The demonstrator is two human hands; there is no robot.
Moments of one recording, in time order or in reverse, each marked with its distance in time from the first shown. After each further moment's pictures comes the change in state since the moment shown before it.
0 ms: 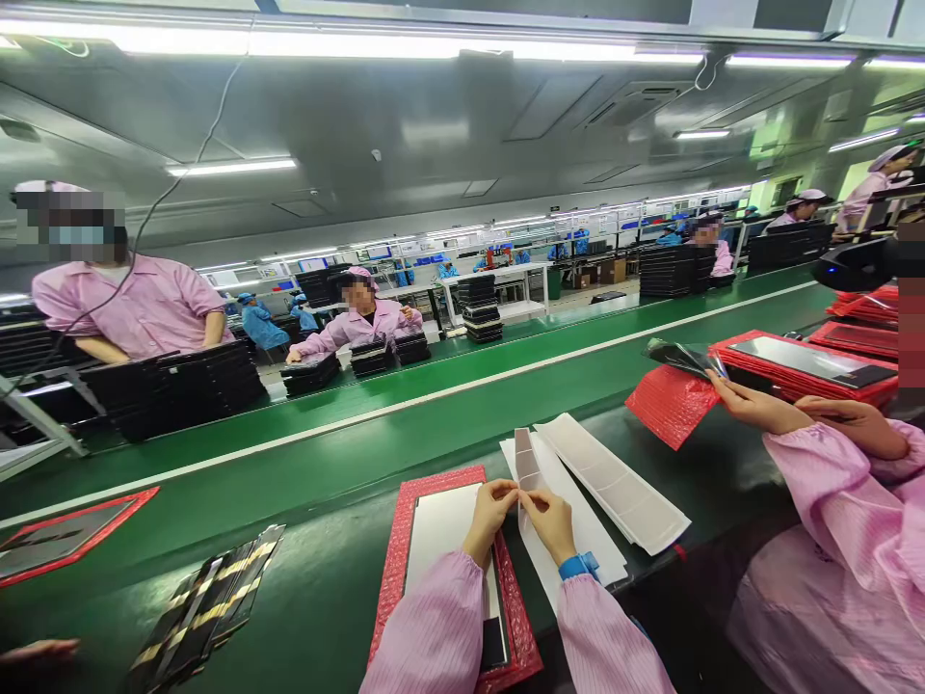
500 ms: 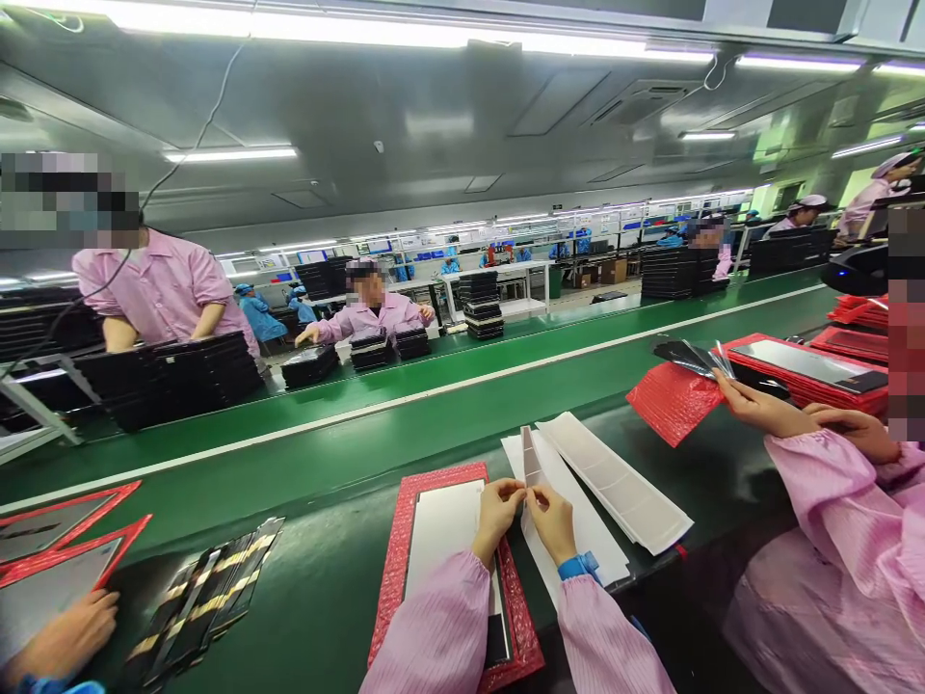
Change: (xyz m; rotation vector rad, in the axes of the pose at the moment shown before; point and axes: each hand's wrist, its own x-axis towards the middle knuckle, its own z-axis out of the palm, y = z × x) left_hand -0.001 -0.004 0.010 0.096 0.055 0.093; right_hand -0.002 0.001 0.001 -0.097 0.023 -0.044
